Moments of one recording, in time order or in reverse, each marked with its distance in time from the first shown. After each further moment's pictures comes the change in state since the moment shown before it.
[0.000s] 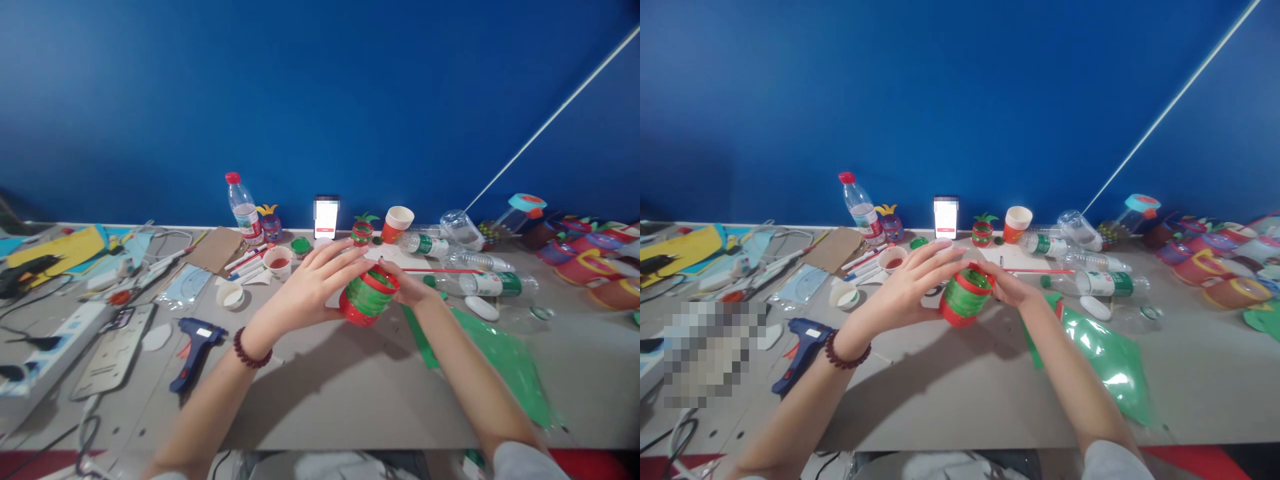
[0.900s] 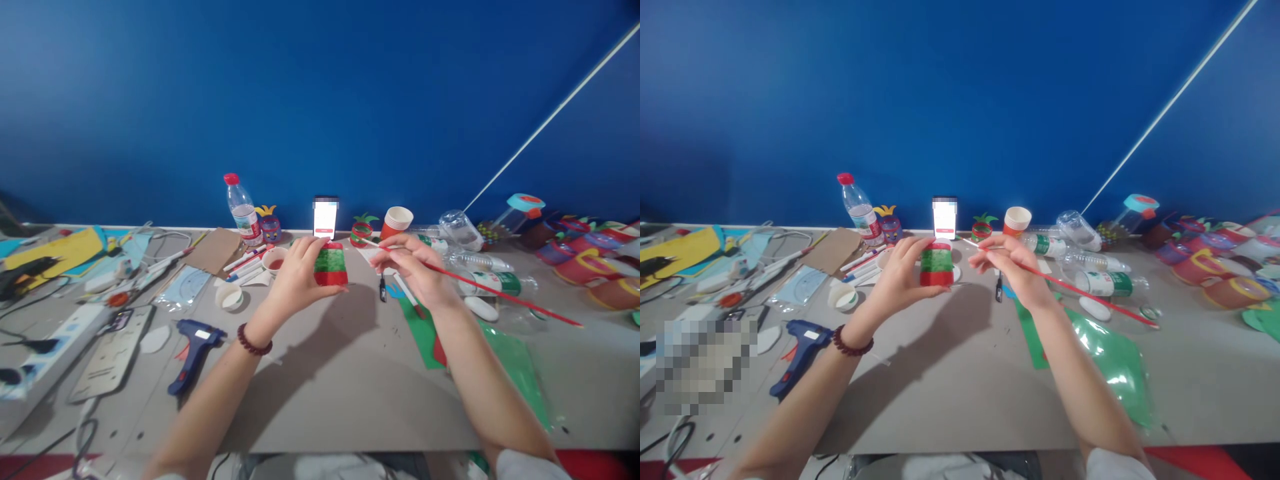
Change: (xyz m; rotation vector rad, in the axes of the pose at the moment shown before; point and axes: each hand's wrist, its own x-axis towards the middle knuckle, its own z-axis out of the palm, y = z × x) left_hand -0.006 -0.025 0.019 -0.025 0.243 -0.339; right_hand -0.023 -0.032 0.015 -0.171 0.210 -0.512
